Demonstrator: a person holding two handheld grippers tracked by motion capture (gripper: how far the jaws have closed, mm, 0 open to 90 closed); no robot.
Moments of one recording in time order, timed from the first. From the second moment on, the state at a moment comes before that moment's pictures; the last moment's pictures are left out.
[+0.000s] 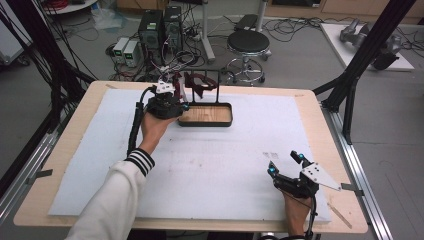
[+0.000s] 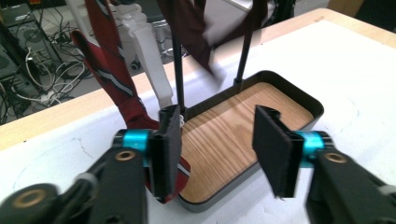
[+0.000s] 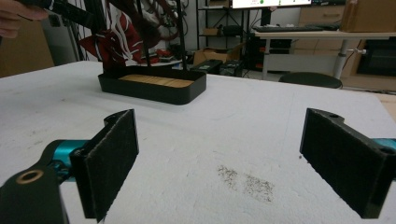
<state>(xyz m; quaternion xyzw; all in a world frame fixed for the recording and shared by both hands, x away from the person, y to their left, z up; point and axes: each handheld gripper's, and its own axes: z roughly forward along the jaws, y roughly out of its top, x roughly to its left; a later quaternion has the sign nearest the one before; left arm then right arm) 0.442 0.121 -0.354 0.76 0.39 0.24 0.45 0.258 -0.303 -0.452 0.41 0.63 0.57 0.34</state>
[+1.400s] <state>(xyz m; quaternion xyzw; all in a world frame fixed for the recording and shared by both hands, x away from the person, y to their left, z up) 0.283 0.269 -0.416 0.70 0.25 0.30 0.60 0.257 -0.301 -0.452 0.41 0.63 0.56 0.35</state>
